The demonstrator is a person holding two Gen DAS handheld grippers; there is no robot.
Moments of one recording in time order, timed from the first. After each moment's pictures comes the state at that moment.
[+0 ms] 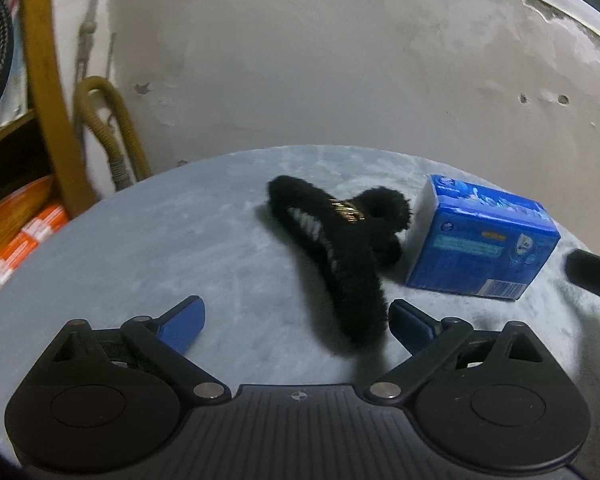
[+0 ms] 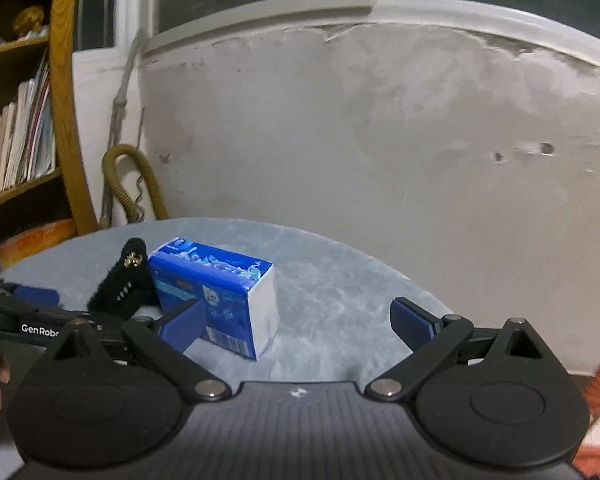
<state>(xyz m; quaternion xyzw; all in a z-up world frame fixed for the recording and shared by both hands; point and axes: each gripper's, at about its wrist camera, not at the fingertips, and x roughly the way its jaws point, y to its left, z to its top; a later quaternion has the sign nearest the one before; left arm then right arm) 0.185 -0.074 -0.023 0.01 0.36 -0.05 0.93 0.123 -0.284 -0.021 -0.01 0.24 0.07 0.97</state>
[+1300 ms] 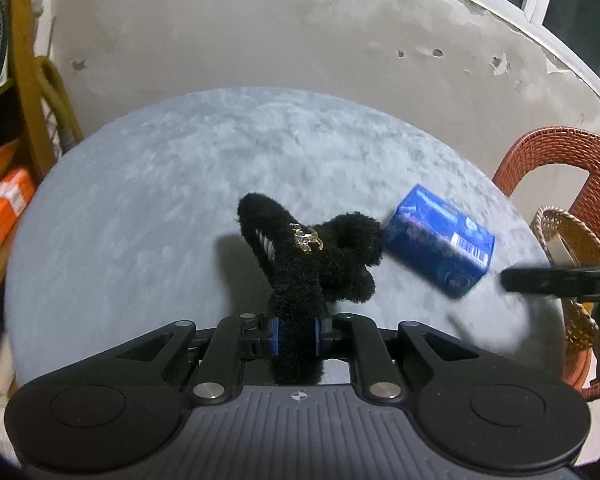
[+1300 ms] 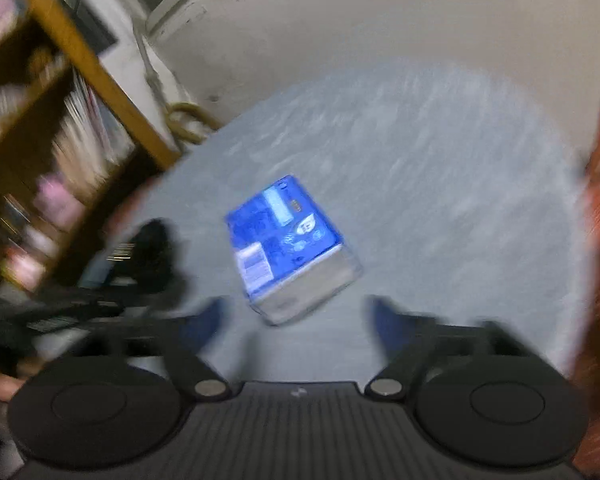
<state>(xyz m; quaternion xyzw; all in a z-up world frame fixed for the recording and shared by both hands) 0.016 -0.002 0.007 0.01 0.40 -0.20 0.89 -0.070 -0.313 -0.024 0.16 0.38 0.11 0.90</state>
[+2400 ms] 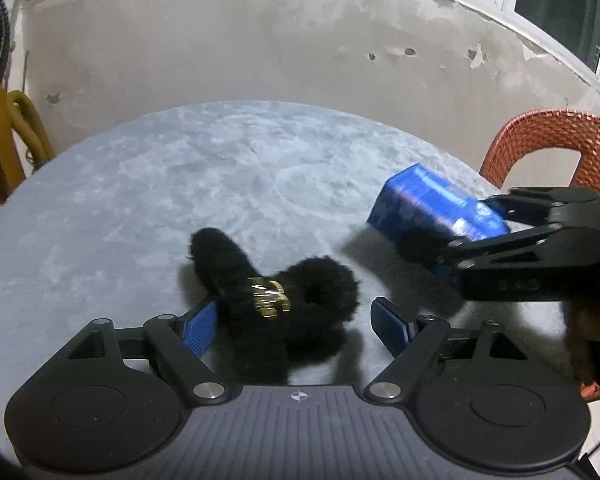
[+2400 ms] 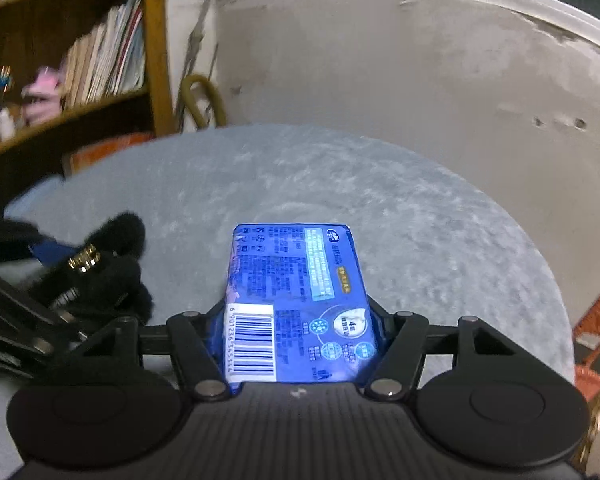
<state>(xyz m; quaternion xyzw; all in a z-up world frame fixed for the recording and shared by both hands) 0.021 -0.056 -0.023 0.05 0.36 -0.23 0.90 -0.024 -0.249 -0.032 -0.04 0.32 0.12 0.94</state>
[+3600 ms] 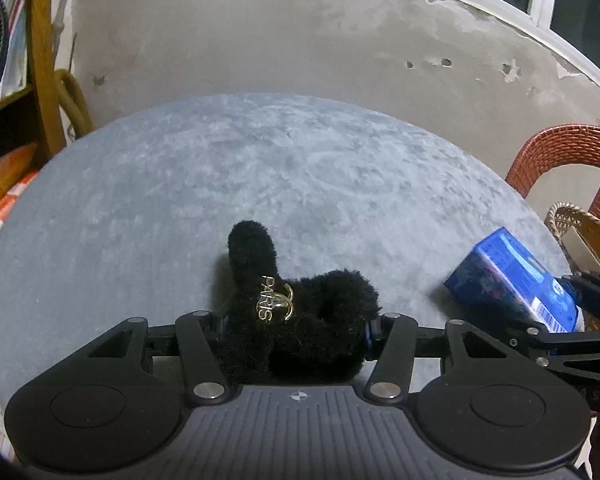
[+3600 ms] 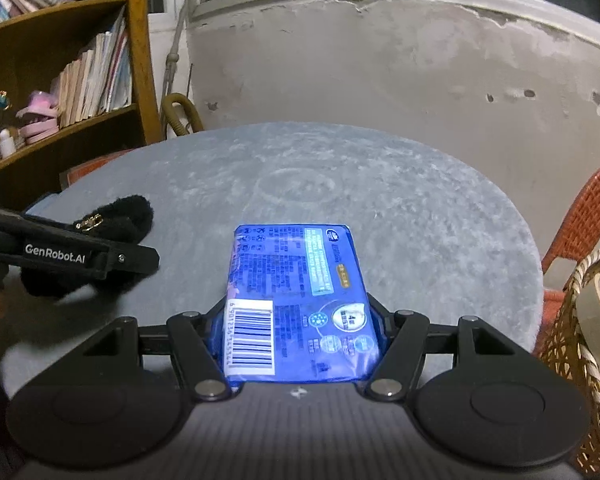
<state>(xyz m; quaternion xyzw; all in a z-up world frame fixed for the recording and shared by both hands) -0.016 -0.042 -0.023 0.02 0.36 -0.17 0.92 -0.093 -0.242 -0.056 -0.01 0.29 0.08 0.95</state>
